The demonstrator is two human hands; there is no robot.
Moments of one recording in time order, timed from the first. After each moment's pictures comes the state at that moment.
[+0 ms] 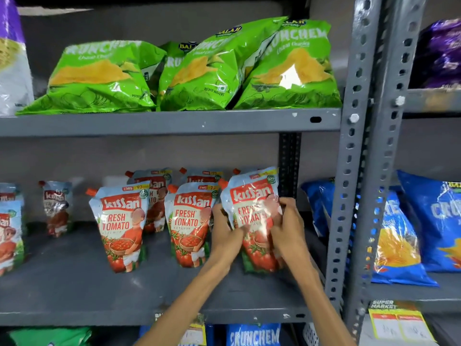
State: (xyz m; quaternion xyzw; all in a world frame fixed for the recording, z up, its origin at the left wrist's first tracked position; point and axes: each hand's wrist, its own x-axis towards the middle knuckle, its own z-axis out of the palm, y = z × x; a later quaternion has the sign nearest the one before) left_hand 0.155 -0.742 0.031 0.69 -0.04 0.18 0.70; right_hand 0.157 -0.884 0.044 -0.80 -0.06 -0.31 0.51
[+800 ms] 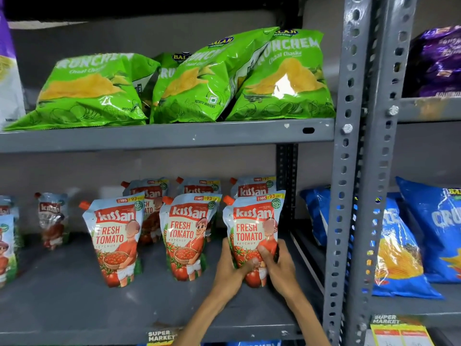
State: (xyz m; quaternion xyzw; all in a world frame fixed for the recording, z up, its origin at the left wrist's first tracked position) left_hand 0.185 -0.743 -0.047 0.73 -0.13 0.14 0.66; right_hand 0.186 -0.889 -0.044 -0.71 -0.08 -0.18 0.68
